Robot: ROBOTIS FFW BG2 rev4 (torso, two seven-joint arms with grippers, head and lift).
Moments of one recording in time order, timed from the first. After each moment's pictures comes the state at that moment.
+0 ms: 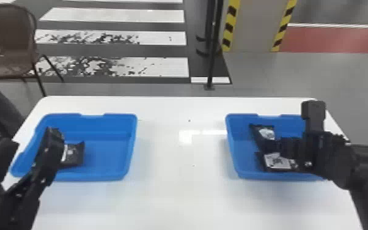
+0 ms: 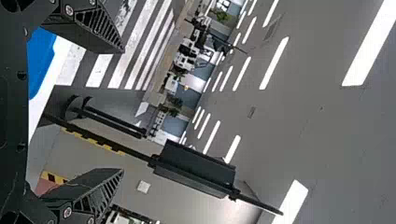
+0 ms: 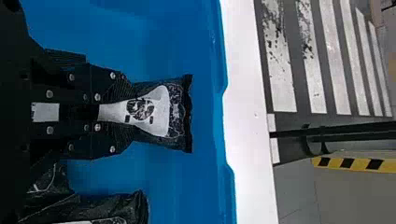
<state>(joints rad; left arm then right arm) 0.80 0.05 0.10 -2.35 0.54 -0.21 -0.13 -0.17 -0.20 -0.10 -1.64 -0.23 1.02 0.18</state>
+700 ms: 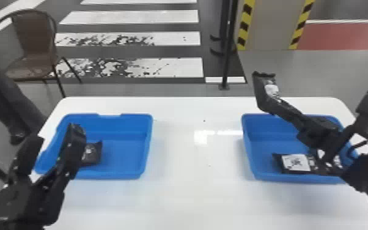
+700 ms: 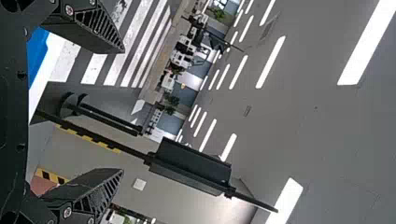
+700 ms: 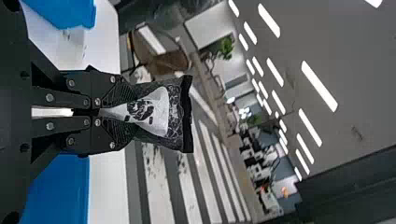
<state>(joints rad) 0.78 0.05 0.09 -2.35 0.54 -0.21 -0.13 0.02 -0.20 -0.14 -1.79 -0.55 0.49 0.56</state>
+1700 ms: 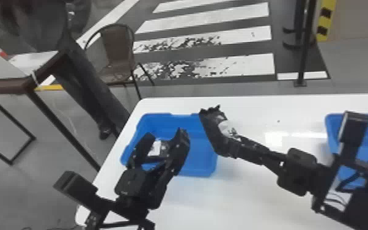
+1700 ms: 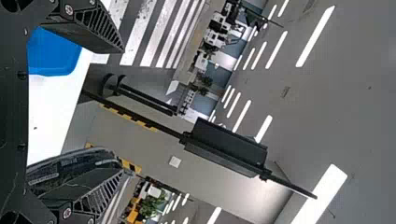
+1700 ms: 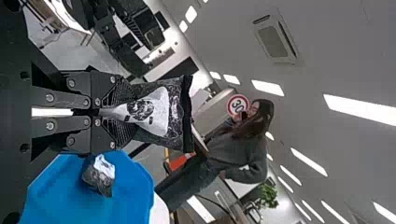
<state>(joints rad) 0.73 0.06 0.10 -2.35 0.53 0.00 -0.20 0.00 -0.25 0.39 -1.82 -0.80 0.48 0.66</state>
